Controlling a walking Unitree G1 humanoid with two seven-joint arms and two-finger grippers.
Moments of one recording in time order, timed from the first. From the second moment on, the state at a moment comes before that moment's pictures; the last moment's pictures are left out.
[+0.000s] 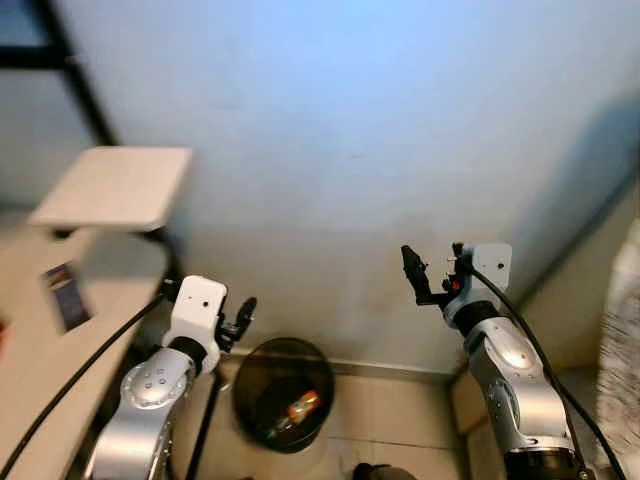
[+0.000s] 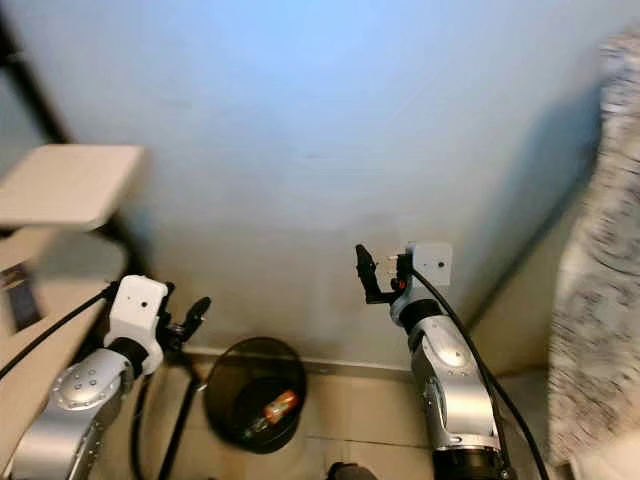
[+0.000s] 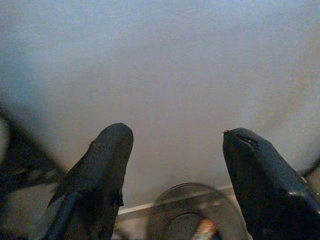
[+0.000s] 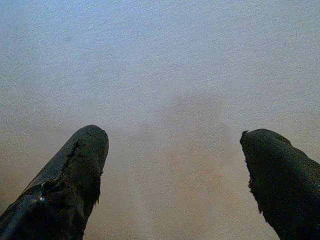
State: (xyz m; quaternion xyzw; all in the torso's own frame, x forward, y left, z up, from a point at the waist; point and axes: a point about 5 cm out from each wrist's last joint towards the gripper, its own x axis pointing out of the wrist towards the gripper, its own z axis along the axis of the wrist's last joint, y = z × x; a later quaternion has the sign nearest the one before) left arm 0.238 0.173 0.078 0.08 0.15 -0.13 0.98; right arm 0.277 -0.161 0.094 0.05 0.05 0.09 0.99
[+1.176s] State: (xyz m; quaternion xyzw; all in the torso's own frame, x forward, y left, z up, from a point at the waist) left arm 0.248 0.188 0.093 0.07 0.12 -0.08 0.99; right arm 0.286 -0.181 0.096 0.02 0.03 -0.04 1.00
